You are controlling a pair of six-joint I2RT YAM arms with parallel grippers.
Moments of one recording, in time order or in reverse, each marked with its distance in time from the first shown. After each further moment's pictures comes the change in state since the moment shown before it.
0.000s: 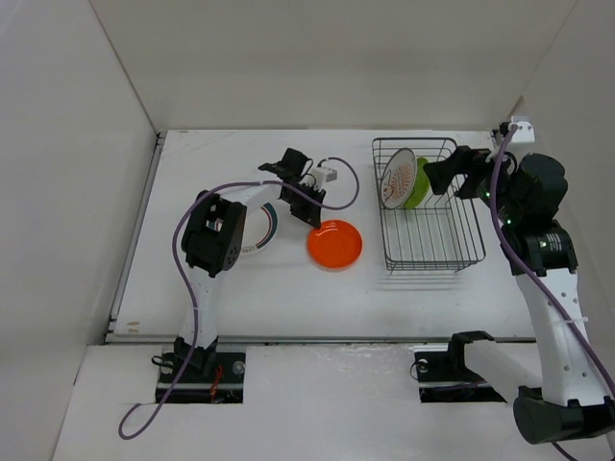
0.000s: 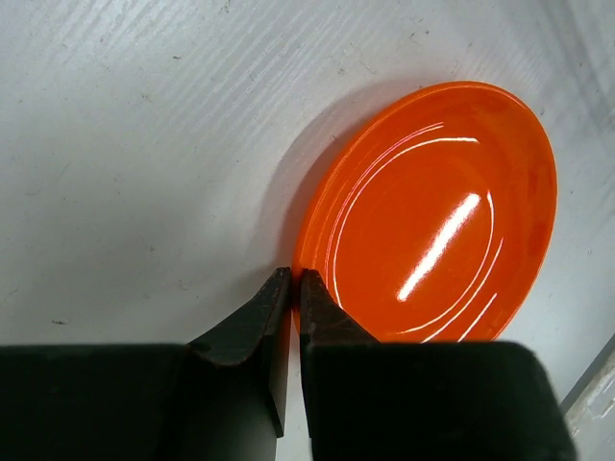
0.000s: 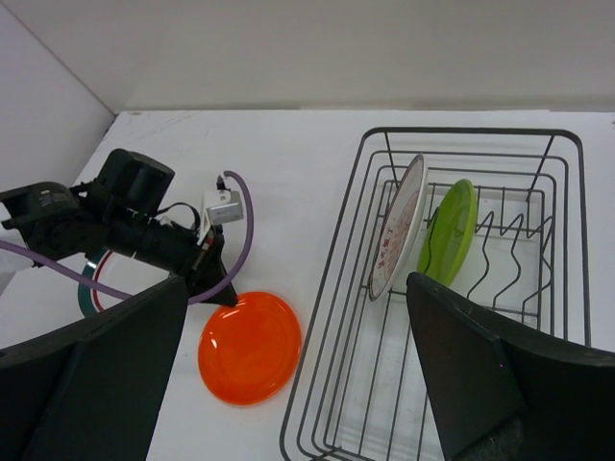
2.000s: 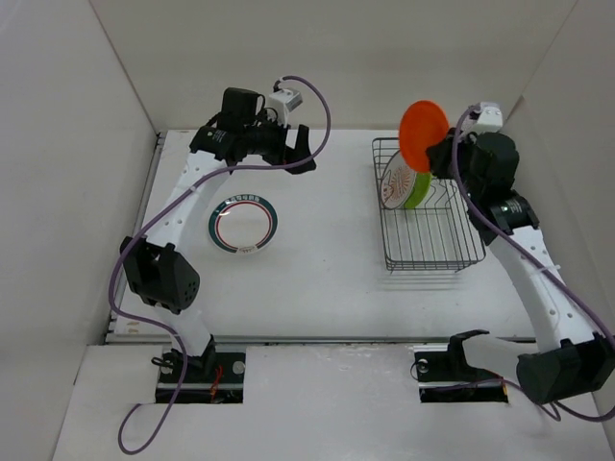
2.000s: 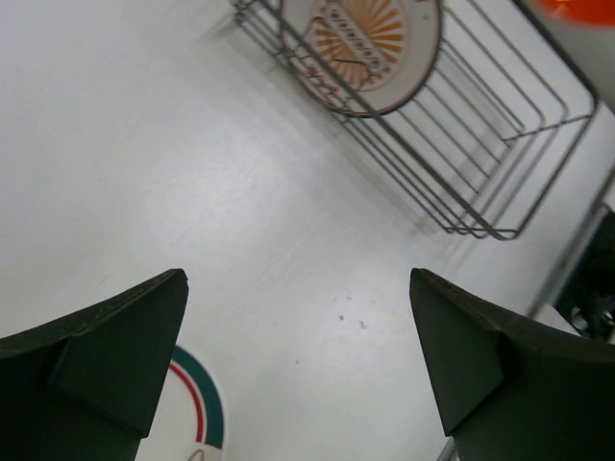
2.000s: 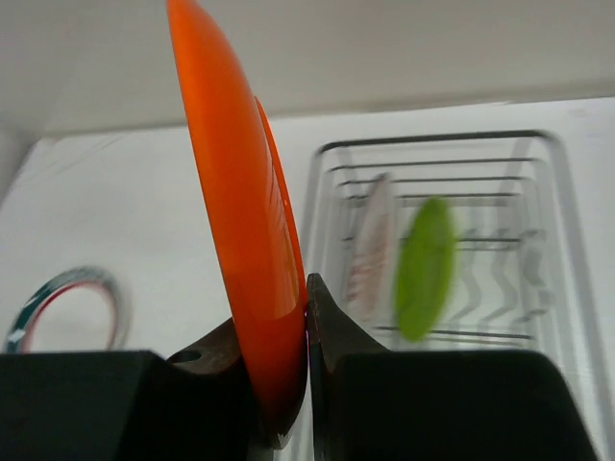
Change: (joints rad) left arm 0.118 -0.443 0.181 -0.099 0.069 -0.105; right arm 0.170 0.227 -0.033 0.191 0.224 0.038
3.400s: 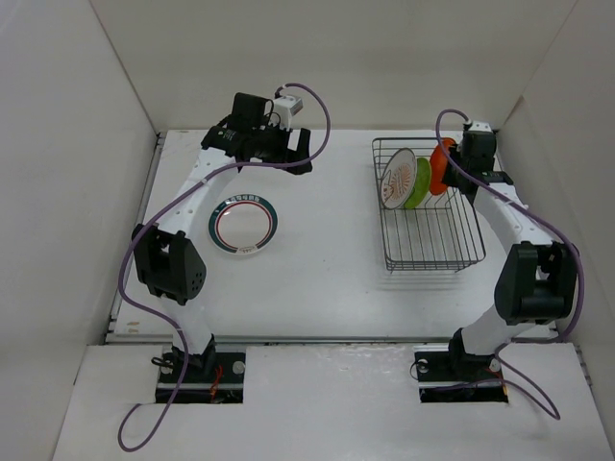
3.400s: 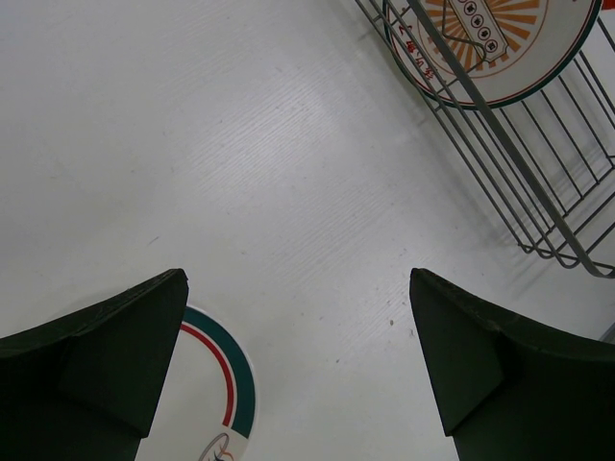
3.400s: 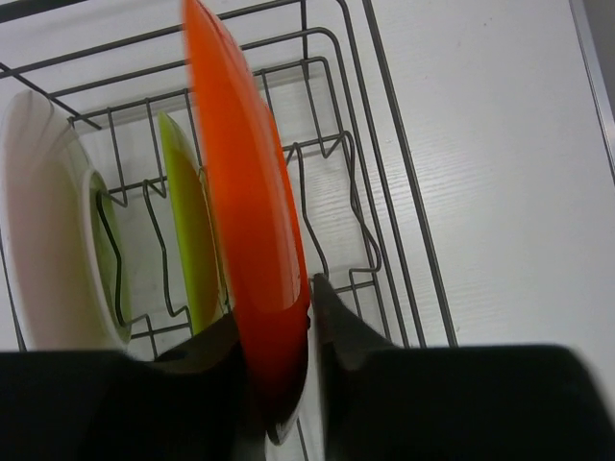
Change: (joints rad) left arm -0.006 0.082 0.000 0.004 -0.209 -0.024; right arm -0.263 0.433 0.056 -0.051 0.181 -0.127
